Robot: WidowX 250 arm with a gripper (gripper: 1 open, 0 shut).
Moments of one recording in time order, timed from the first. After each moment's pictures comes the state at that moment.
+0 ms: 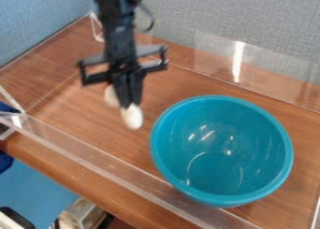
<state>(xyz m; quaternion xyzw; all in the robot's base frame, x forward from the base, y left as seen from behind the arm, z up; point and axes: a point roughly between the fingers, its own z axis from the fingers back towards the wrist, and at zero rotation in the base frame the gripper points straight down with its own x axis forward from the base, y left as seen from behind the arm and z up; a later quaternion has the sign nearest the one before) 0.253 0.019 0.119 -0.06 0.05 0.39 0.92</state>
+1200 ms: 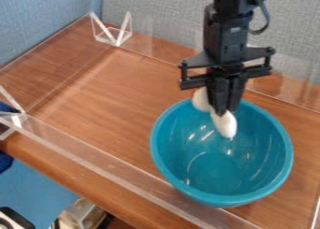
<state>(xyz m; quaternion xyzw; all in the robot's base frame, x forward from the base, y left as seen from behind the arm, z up) 0.284 -0.065 0.108 -0.04 0.04 0.41 0.91</state>
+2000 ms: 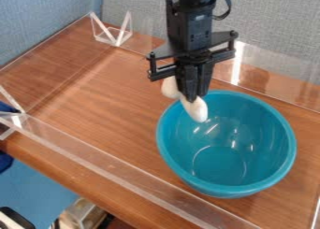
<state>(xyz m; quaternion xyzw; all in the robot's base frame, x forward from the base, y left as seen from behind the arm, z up) 0.276 -0.037 0.122 -0.04 0.00 0.46 0.89</state>
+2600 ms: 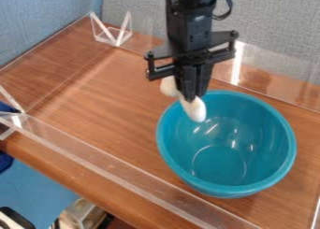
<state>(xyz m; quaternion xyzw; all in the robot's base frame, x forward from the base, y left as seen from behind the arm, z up) 0.273 -0.042 0.122 -0.03 -0.02 0.44 0.90</state>
